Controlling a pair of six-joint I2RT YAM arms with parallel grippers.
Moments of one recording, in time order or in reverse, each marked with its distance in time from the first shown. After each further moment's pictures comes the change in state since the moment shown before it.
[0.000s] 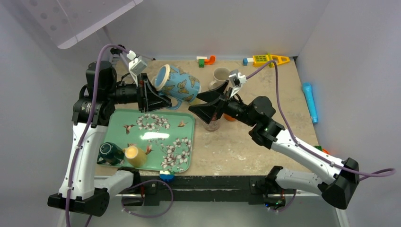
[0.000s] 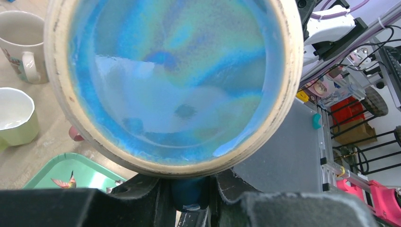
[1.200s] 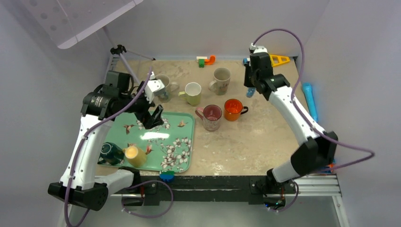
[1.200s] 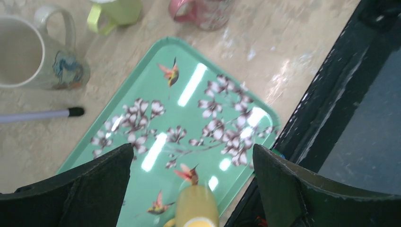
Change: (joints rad) left arm -0.071 0.047 -0.022 -0.423 -0.536 0.632; right arm -0.432 0.352 0.535 -0.965 0.546 -0.326
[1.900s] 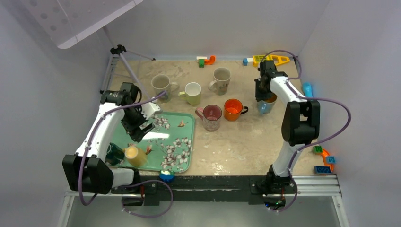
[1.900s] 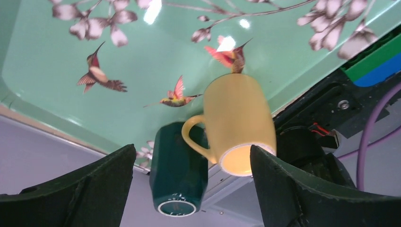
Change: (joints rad) left arm 0.080 0.164 -0.283 -0.145 -0.511 0.273; right arm -0.336 0.434 0.006 -0.187 -0.106 -0.121
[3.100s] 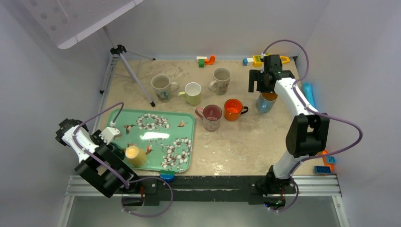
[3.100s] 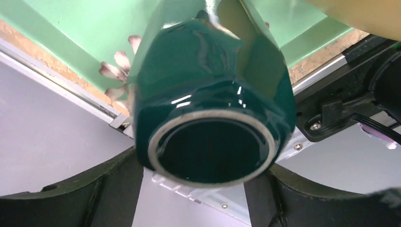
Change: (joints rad) left arm 1.032 -0.054 -0.290 0.145 0.030 0.830; right arm 0.018 -0.152 -0.004 0.042 -0.026 -0.007
